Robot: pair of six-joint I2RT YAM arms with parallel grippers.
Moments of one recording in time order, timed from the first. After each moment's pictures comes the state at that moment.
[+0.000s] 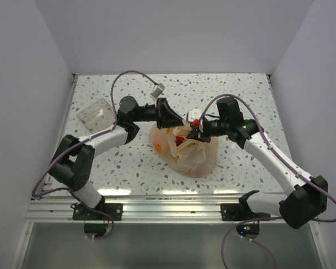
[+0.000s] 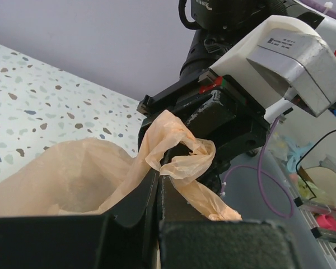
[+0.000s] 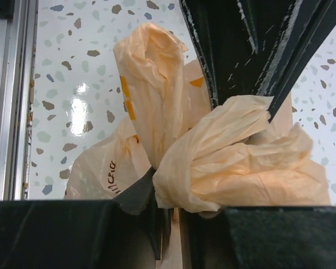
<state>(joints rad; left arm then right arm) -0.52 1.63 0.97 0.93 1.06 -0.76 0.47 1.24 1.08 -0.55 -0.78 -0.77</state>
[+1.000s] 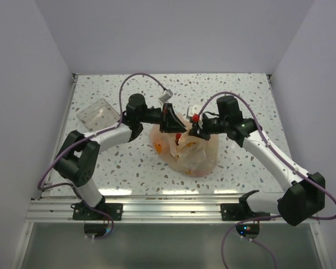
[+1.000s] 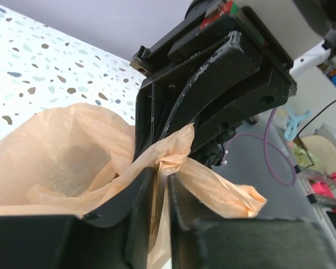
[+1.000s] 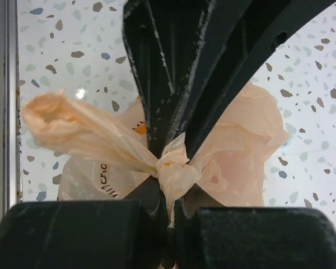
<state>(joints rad) -0.54 1.71 1.02 0.75 1.16 -0.61 0.46 1.27 1.07 -0.48 -0.75 -0.68</state>
